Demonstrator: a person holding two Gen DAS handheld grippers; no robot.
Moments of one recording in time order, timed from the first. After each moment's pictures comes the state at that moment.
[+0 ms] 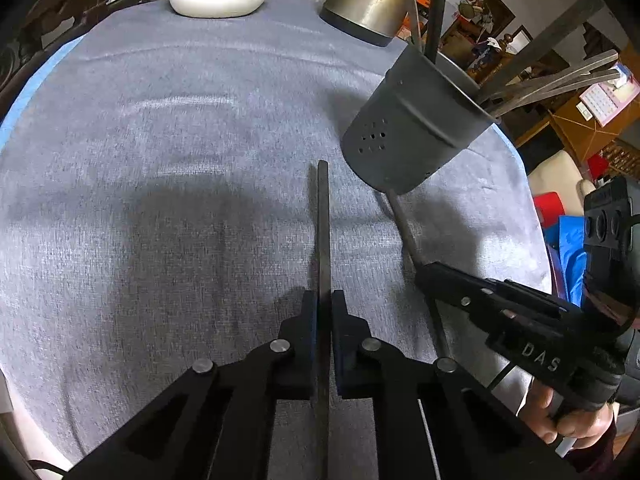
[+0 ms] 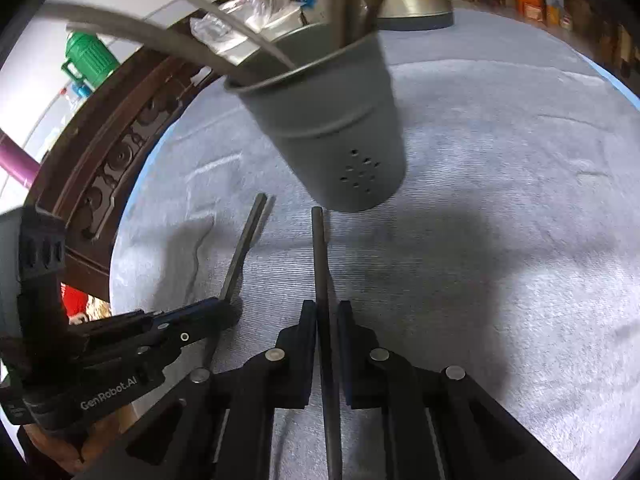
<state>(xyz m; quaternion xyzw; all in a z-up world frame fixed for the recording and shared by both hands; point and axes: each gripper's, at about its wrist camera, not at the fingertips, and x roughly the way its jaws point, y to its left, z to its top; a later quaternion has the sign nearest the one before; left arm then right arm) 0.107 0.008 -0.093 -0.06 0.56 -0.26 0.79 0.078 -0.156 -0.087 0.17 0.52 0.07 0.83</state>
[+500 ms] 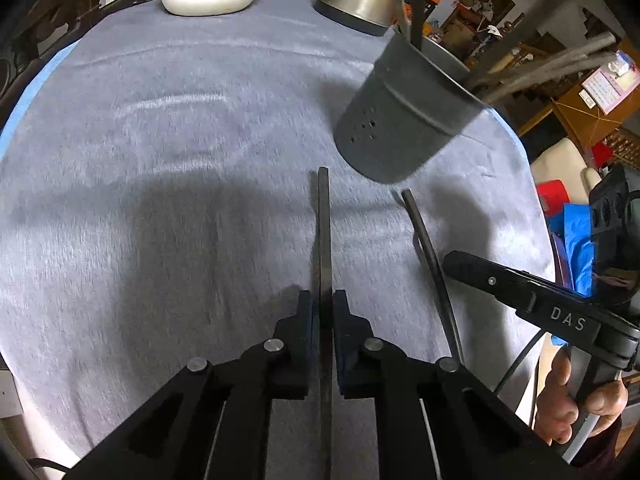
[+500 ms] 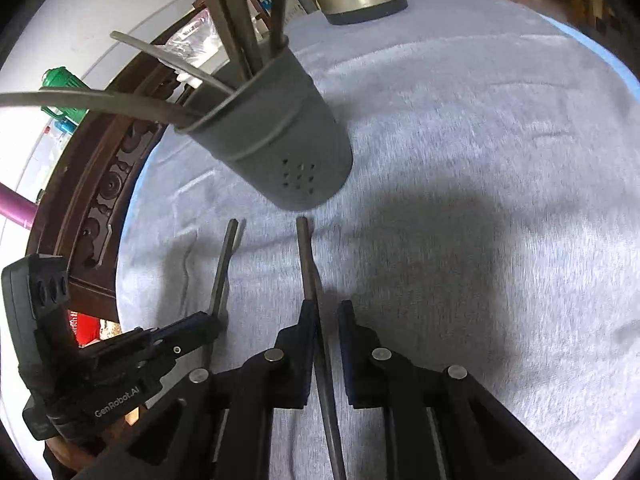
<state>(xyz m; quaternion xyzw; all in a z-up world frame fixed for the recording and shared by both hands) 0.107 -0.001 -0.090 -0.04 0.57 -0.25 0.78 0.073 -0.191 -0.080 0.22 0.54 0.05 0.81</state>
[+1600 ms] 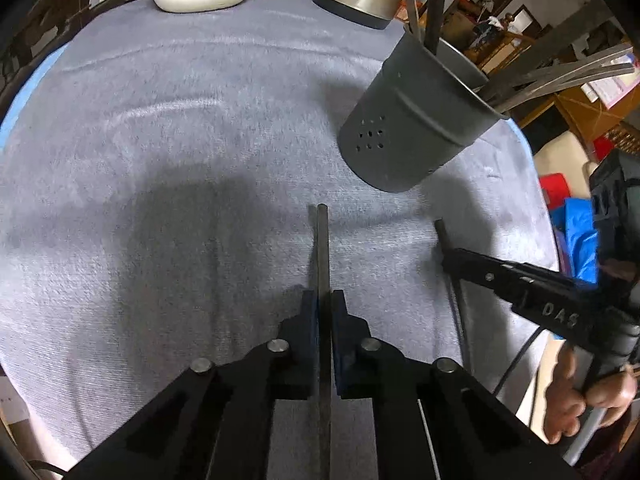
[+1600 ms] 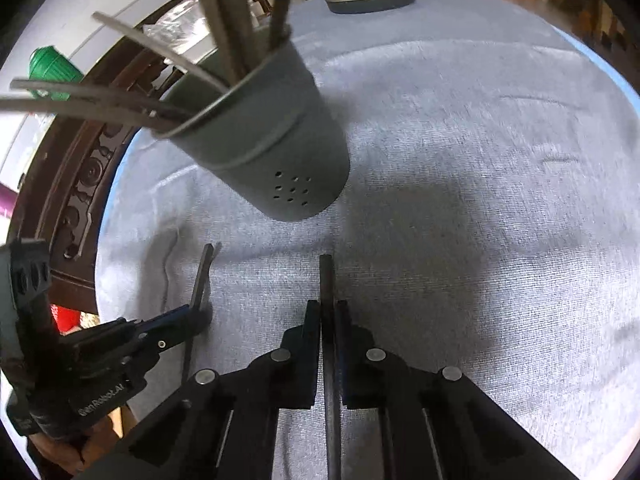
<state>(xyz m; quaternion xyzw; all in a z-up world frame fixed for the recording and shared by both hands) 0.118 0.010 -0.083 -0.02 0.58 -0.26 0.77 0.102 -0.173 -0.089 0.19 0.57 0.03 0.80</state>
